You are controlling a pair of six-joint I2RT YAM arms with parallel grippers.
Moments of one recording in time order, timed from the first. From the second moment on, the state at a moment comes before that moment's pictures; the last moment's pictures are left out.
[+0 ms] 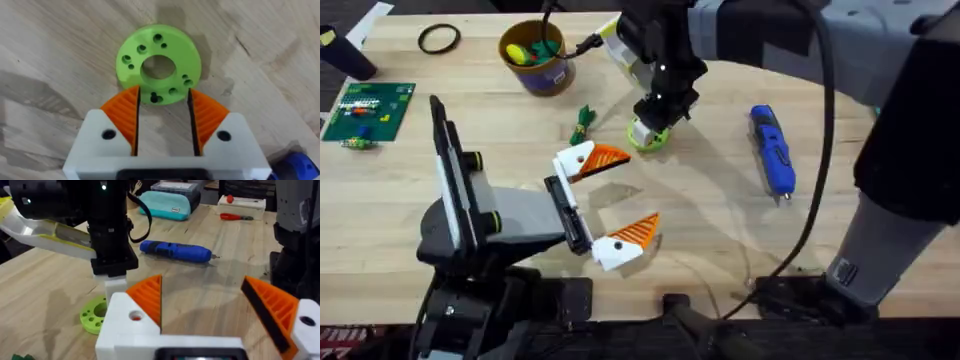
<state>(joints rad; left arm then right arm) -0.14 0.01 0.03 -0.14 0.99 0.12 0.66 2.06 1.65 -1.07 -0.01 -0.08</state>
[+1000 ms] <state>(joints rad) -0.14 0.01 0.03 -0.14 0.99 0.12 0.66 2.06 1.65 -1.08 -0.05 -0.07</state>
